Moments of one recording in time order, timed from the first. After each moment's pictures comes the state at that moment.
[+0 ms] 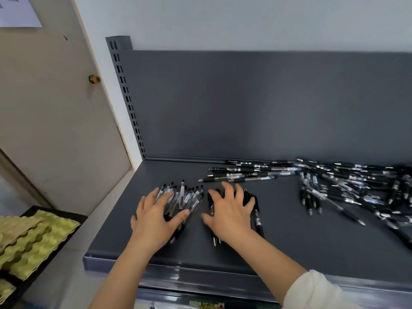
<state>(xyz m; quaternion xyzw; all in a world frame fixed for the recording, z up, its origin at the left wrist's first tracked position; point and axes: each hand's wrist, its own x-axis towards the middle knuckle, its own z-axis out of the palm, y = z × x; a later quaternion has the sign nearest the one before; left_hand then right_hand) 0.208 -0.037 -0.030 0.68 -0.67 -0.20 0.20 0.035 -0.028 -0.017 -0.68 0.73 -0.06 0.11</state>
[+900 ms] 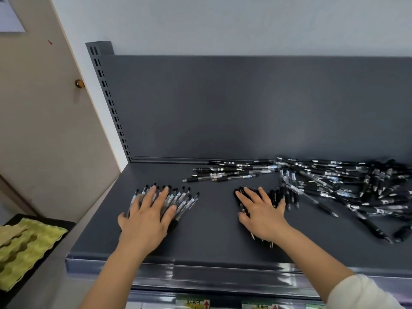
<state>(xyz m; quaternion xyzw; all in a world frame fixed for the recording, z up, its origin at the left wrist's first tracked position) 0.186 -0.027 -0.025 0.68 -0.72 -0.10 0.07 -0.083 -0.003 -0.028 -0.67 0.73 -0.01 0.14</state>
